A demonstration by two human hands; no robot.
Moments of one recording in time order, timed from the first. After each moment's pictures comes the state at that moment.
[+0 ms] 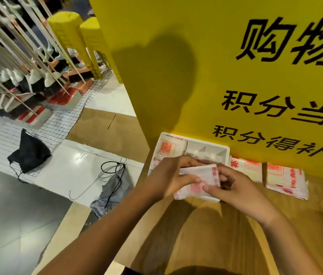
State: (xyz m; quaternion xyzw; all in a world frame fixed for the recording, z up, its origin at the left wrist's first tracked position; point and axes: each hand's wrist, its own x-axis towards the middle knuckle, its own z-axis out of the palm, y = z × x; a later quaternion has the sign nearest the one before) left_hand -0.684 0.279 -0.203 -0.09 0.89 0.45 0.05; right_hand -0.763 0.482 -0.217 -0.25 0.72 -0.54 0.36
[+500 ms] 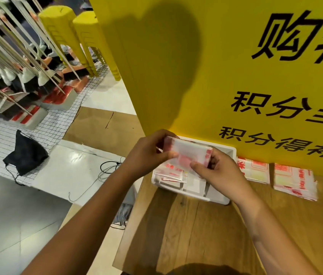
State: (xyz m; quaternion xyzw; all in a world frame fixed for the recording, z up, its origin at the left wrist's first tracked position) left_hand -0.695 0.198 -0.191 -0.12 0.87 0.47 -0.02; right_hand -0.771 0.411 -0.216 -0.19 0.74 -0.57 0.29
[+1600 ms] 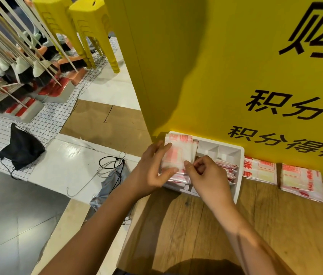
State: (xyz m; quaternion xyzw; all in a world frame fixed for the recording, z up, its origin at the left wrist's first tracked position) left_hand -0.663 0.181 -0.258 -0.11 0.92 0.37 0.02; right_hand -0.743 0.365 -0.256 -0.14 0.89 -0.42 0.15
